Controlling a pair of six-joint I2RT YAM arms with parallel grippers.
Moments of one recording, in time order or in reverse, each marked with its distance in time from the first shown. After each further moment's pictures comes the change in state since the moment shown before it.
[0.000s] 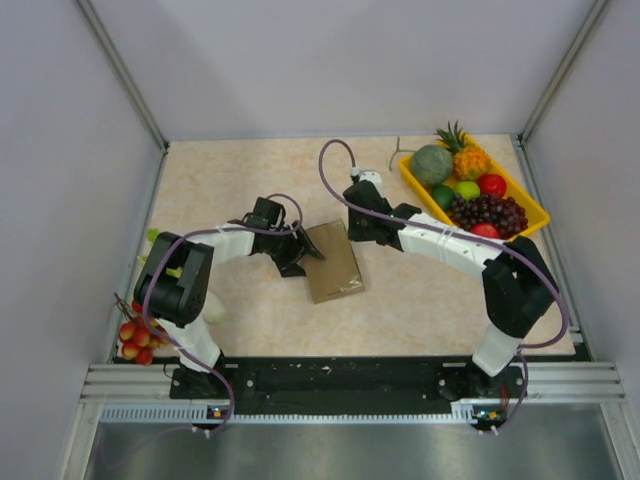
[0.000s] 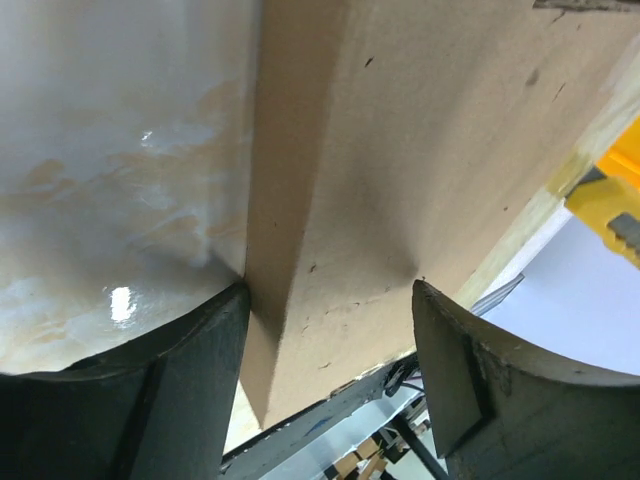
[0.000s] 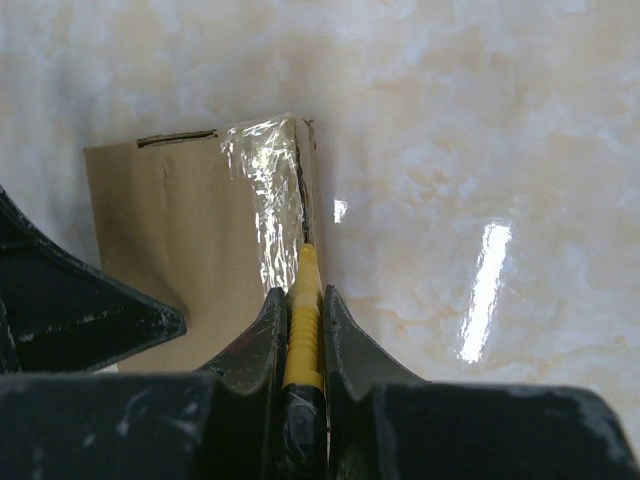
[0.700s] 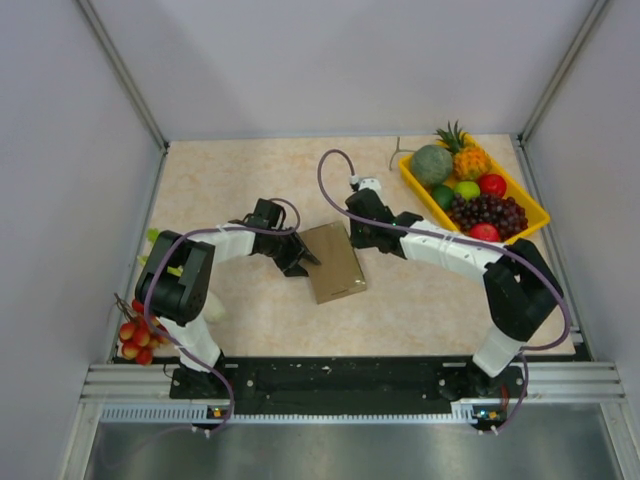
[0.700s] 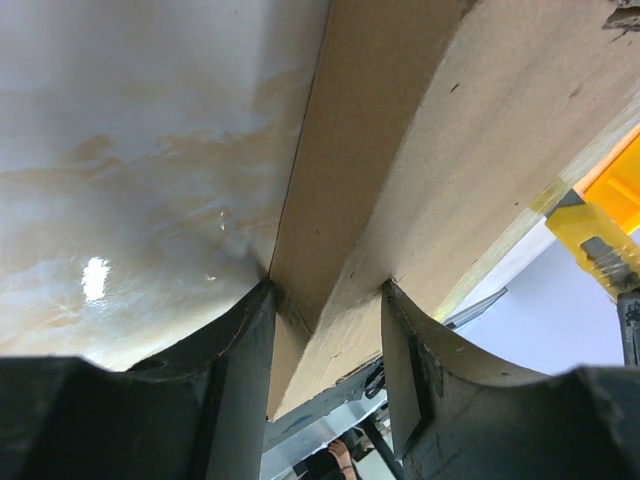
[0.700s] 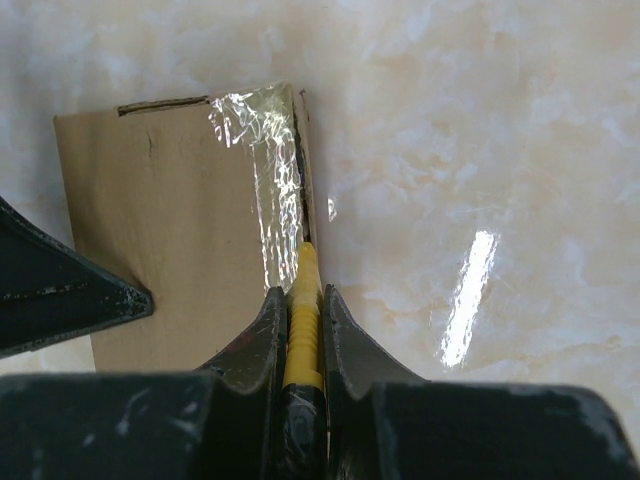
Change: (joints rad) left arm 0.002 0.014 0.000 -0.039 -0.019 -0.064; right arm 0.004 0.006 -0.064 0.064 -0.003 -0.059
